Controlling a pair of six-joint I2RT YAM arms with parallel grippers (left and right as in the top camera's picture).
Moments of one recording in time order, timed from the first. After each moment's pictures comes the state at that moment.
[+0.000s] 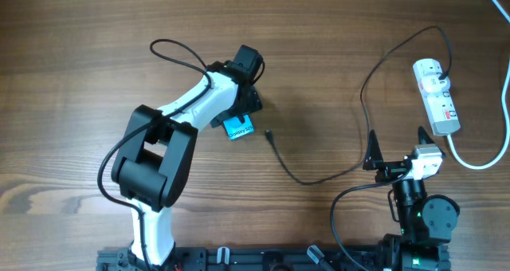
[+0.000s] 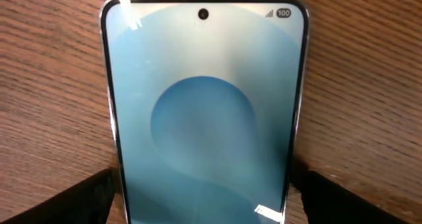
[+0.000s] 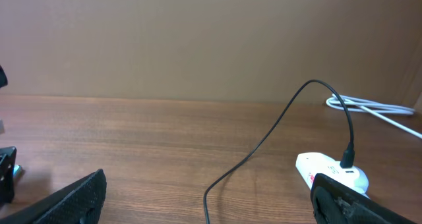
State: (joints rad) left arm -0.47 2.07 1.39 -0.76 -0.12 -0.84; right arm -0.14 0.02 0.01 0.01 -0.21 -0.01
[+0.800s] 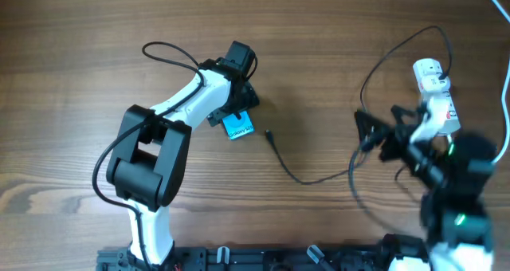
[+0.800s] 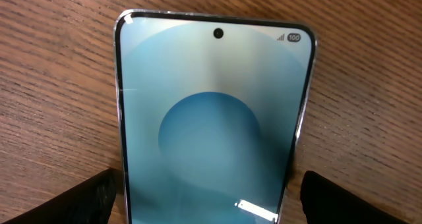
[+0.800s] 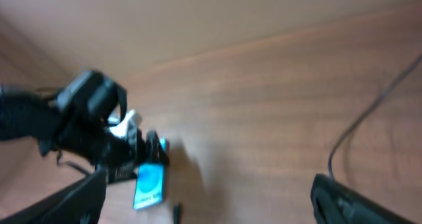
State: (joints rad) left arm -0.43 2.06 1.38 -0.75 -0.06 -0.86; right arm -0.14 0.72 0.67 -0.41 -0.57 0.23
